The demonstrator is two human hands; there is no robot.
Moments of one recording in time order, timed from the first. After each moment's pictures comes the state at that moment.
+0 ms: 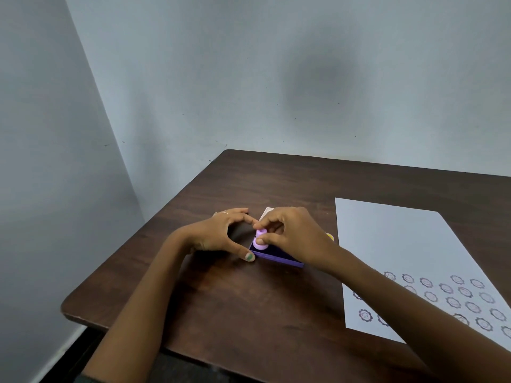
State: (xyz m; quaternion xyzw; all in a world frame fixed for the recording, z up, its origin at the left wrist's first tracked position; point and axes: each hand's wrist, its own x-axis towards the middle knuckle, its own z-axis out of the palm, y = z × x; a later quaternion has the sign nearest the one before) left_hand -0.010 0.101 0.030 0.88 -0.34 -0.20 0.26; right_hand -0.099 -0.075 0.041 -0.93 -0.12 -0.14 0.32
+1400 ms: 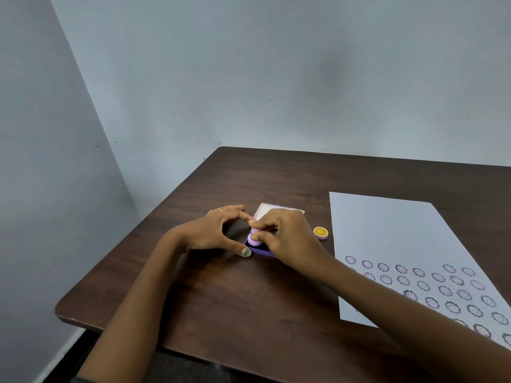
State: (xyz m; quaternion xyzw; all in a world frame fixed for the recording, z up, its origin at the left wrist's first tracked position) left_hand -0.011 0.101 0.026 0.87 -0.35 -0.19 0.27; right_hand -0.113 -0.066 0.028 -0.91 -0.09 -0.23 0.34
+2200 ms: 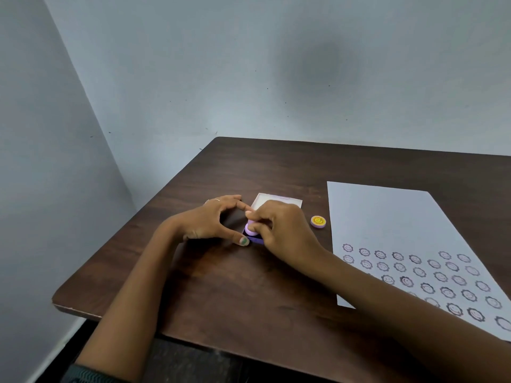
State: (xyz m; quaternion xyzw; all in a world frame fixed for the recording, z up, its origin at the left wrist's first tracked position) left_hand -0.012 0.102 0.027 0.87 -0.36 -0.19 0.27; right_hand -0.117 -0.060 0.021 -0.91 -0.12 -0.28 0.28
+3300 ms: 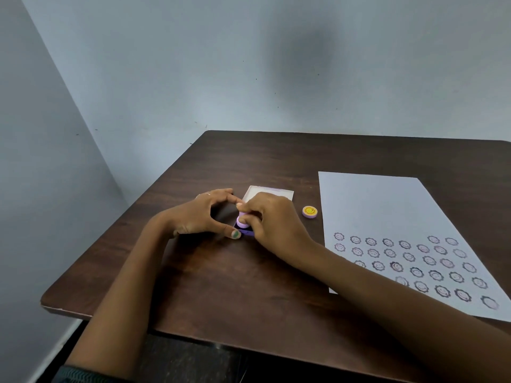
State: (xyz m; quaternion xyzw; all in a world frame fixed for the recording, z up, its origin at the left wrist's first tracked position) left_hand -0.013 0.101 0.029 0.86 -0.36 -0.20 0.29; right_hand -0.113 -0.059 0.015 -0.90 -0.12 -0.30 0.30
